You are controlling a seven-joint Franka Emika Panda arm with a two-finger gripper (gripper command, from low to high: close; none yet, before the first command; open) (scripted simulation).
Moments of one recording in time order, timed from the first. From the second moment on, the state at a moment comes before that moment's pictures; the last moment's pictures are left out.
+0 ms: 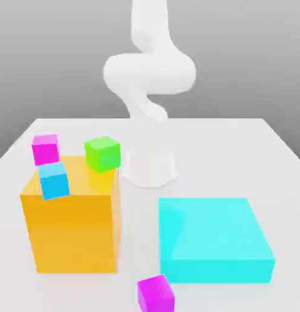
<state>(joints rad) 0.02 -0.71 -0.02 -2.31 0.01 2.33 0.76</state>
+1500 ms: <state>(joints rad) 0.09 0.24 -0.09 -2.41 0.06 2.63 0.45</state>
